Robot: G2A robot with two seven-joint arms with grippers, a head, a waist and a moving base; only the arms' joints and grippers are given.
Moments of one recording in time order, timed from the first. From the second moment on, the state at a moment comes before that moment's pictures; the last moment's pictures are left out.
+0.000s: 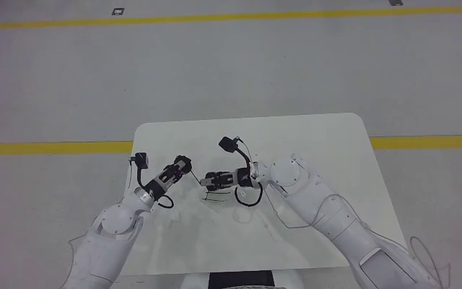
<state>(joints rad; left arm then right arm) 1.60 -1.08 -1.37 -1.54 -0.20 -0.34 -0.46 -1.00 -1.33 0.78 -1.29 0.01 -0.20 0.94</state>
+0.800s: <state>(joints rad) 1.60 -1.08 -1.36 -1.54 -0.20 -0.34 -0.46 -0.97 -1.35 0.74 -1.26 0.02 -0.20 0.94</state>
